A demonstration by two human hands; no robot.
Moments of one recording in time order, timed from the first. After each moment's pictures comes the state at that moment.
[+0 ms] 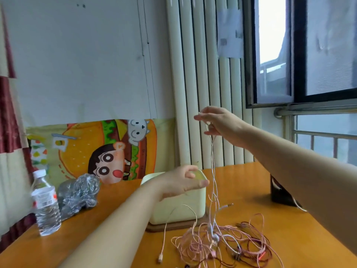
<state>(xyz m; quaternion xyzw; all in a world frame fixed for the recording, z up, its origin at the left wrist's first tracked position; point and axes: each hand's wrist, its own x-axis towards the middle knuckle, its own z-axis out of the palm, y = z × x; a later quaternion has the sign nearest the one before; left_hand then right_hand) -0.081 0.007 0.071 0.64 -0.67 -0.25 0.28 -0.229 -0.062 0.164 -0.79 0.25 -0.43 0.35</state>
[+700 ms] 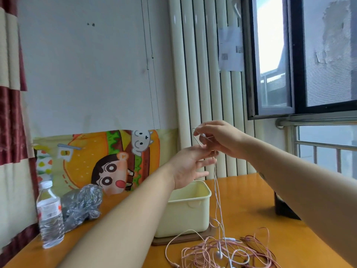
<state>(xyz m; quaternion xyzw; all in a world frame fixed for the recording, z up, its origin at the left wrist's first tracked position) -0.104 -0.001 0.126 0.43 -0.58 -0.46 0.52 -0.225 -0.050 0.173 -0.77 0.19 -0.39 0.47</state>
